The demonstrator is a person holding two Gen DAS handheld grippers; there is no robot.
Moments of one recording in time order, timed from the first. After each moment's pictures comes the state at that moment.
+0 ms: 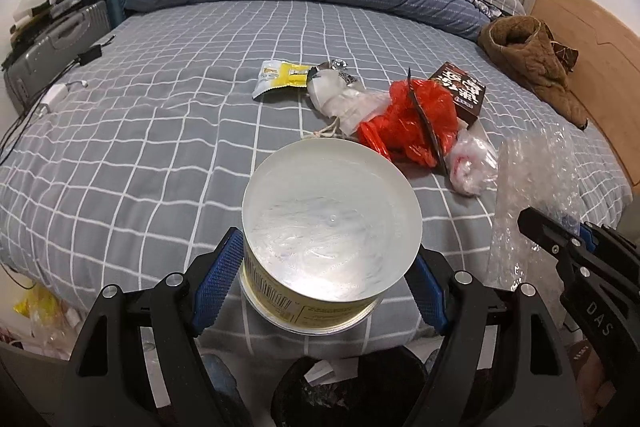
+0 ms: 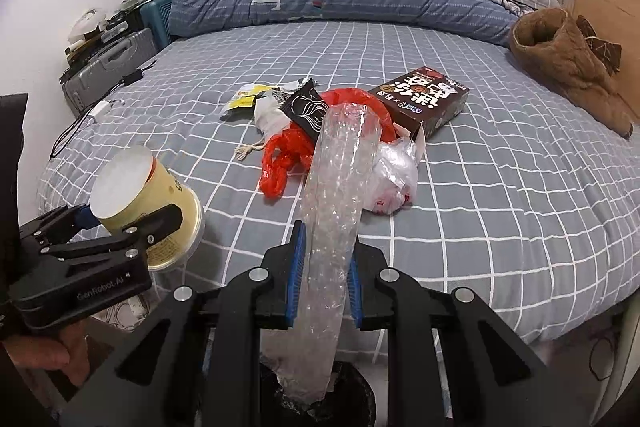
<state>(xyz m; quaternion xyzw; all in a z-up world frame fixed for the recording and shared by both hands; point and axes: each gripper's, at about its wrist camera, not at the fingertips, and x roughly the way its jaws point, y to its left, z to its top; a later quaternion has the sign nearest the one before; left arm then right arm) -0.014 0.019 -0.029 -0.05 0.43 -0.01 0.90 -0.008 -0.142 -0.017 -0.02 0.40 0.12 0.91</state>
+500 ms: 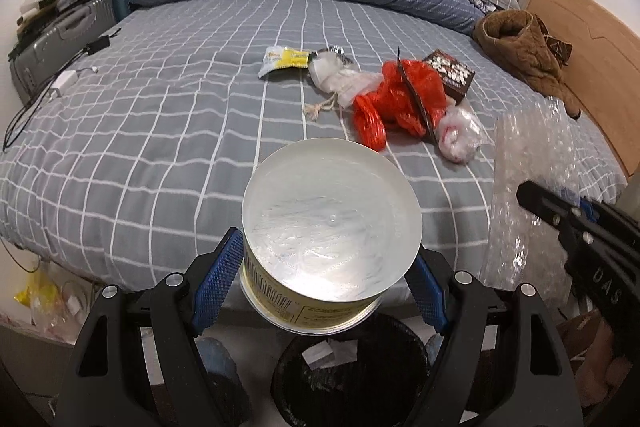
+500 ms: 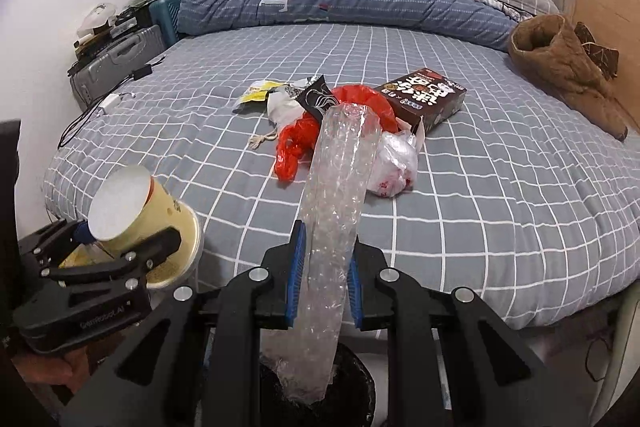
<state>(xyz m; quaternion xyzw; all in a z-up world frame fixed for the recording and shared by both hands) -0.058 0.017 -0.032 -0.05 0.44 -0.01 0.90 -0.038 -0.140 -0.011 -0.02 0.40 0.13 0.91</state>
